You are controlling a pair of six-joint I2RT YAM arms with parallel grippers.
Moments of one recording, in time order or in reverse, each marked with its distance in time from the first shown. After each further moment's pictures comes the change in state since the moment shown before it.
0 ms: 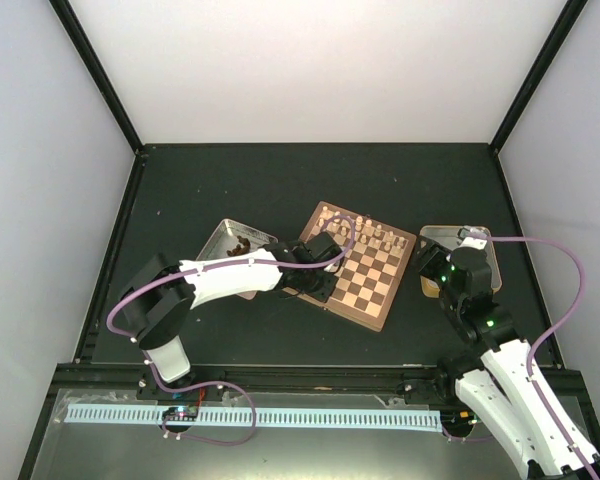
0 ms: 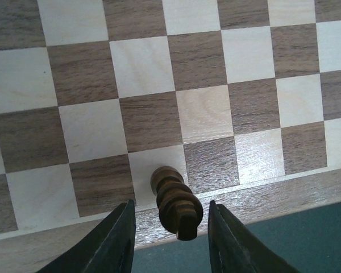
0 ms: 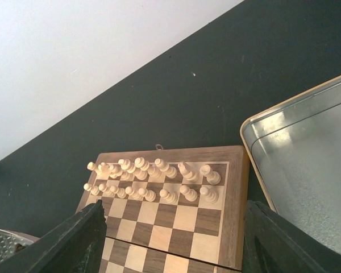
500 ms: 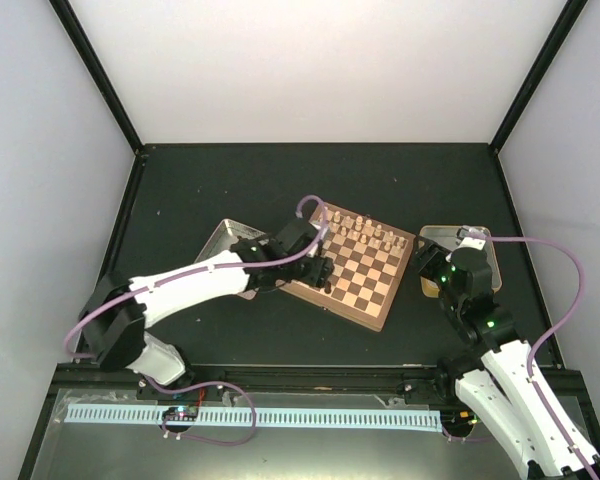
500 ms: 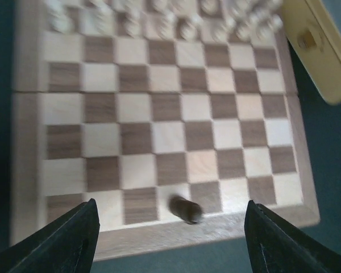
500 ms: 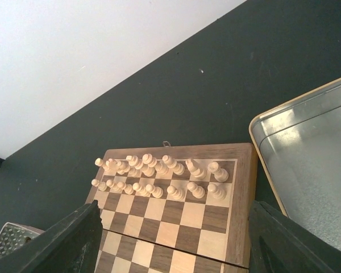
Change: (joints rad) left arm 0.042 -0.200 -0.057 0.075 -0.041 -0.023; right arm 0.000 -0.007 0.000 0.002 -0.028 0.002
